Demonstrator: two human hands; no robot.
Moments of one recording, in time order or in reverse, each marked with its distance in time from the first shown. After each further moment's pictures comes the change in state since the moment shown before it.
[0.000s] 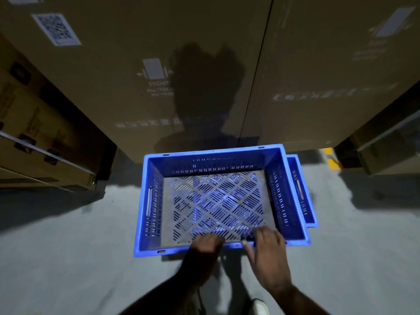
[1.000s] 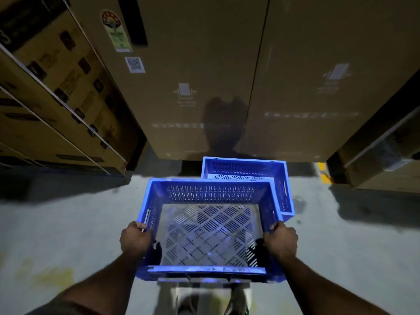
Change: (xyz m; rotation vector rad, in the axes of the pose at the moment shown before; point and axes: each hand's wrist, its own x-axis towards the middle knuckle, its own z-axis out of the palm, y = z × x) left_hand -0.157 0.030 -0.181 -0.436 0.270 -1.431; right_hand -0.103 0.034 -0.147 0.334 -0.158 0.564
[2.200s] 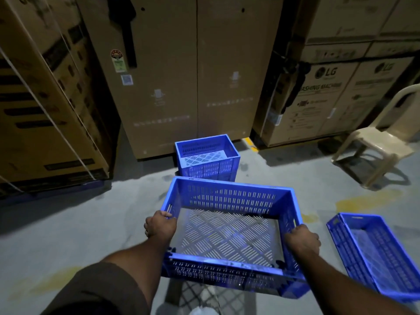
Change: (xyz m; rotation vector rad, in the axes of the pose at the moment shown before) left_hand -0.269 -0.293 -0.221 -0.007 -0.264 0.377; right_hand -0.593 0.240 0.030 0.140 0.285 0.471
